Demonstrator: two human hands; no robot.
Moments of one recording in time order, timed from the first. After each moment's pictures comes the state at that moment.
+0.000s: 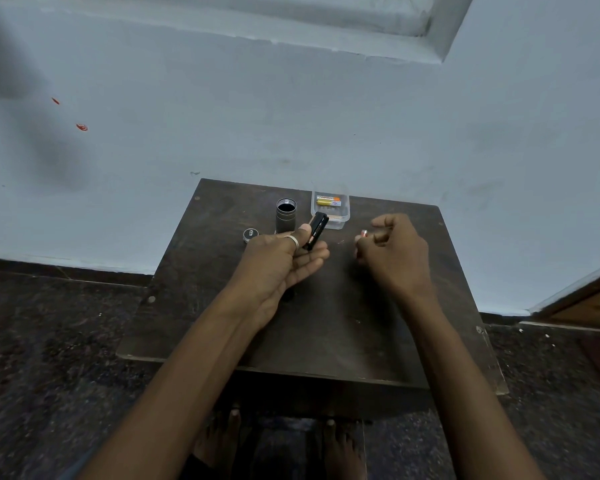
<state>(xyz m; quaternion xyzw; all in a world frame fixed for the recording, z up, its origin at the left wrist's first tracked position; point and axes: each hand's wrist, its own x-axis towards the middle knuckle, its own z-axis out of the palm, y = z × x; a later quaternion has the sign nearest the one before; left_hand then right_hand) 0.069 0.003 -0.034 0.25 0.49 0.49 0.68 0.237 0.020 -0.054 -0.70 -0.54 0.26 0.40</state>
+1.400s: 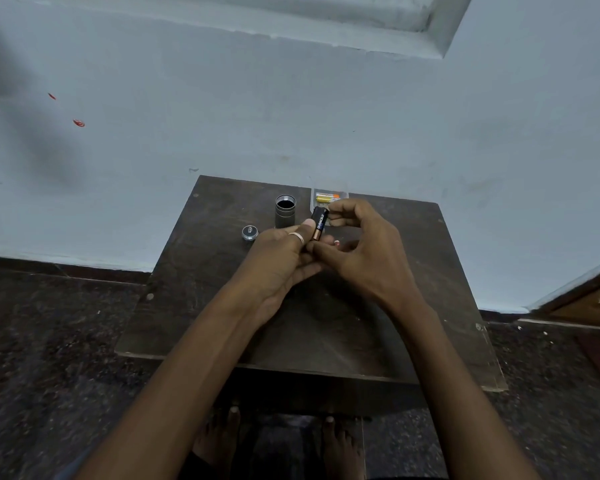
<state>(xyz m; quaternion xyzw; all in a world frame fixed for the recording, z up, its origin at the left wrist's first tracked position) 0.074 0.005 -0.037 0.30 0.47 0.47 0.69 0.213 0.012 -0.043 -0.52 -0.70 0.23 0.43</state>
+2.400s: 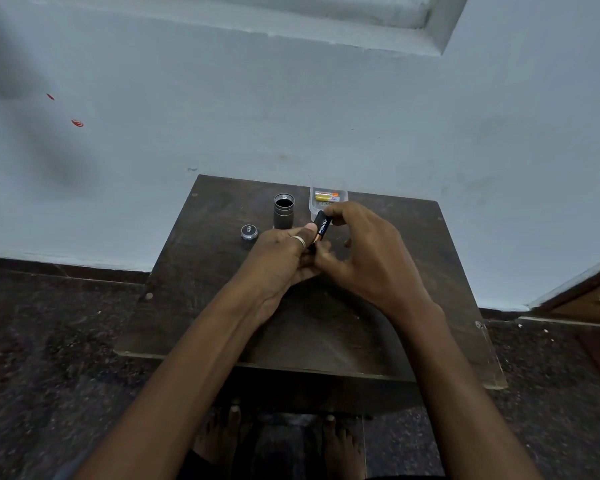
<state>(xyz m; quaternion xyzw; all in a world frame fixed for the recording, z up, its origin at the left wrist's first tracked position) 0.073 0.008 -0.048 0.34 0.48 0.45 0.67 0.220 0.011 -0.050 -0.50 -0.79 0.06 0.33</state>
